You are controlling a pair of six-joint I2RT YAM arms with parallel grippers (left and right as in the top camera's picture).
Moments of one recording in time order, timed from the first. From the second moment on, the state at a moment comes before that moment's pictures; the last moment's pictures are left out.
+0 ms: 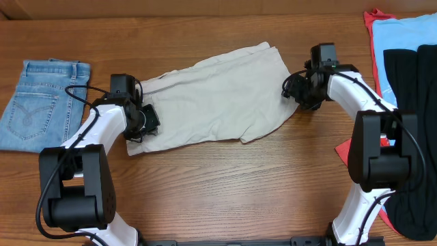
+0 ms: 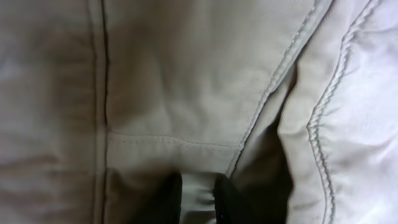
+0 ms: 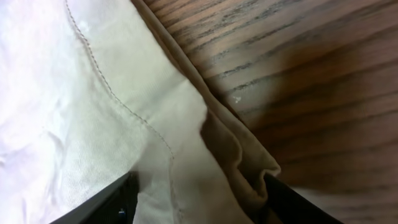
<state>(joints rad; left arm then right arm) 0.04 1.82 1.07 -0.59 0.16 -0.38 0.04 2.07 1.41 -0.63 -0.24 0.43</state>
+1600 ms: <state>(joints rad) 0.09 1.82 1.08 -0.69 0.18 -0.37 0.02 2.01 1.43 -1.16 -0.01 0.51</state>
